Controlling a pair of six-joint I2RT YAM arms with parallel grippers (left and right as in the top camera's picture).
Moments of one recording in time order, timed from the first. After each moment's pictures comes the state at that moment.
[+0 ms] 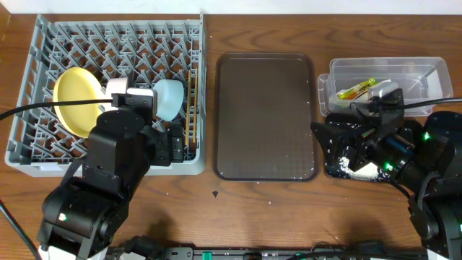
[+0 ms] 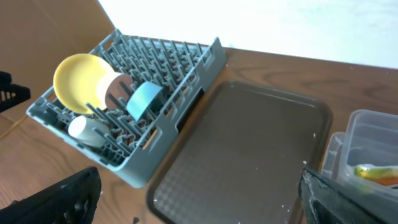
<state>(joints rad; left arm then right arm) -0.36 0.93 1.28 -1.04 -0.18 -0.21 0.14 0.87 1.18 -0.78 -0.49 0.10</state>
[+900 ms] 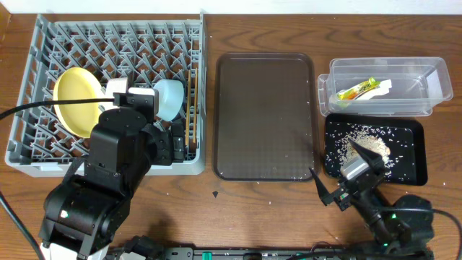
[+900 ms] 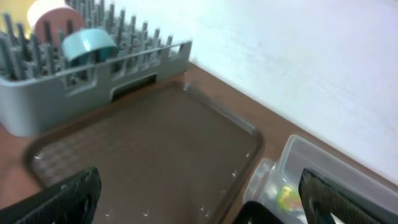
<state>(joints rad) -0.36 0.93 1.28 -1.05 -0.17 -0.22 0.14 0.21 0.38 -0.38 -0.39 -0.34</state>
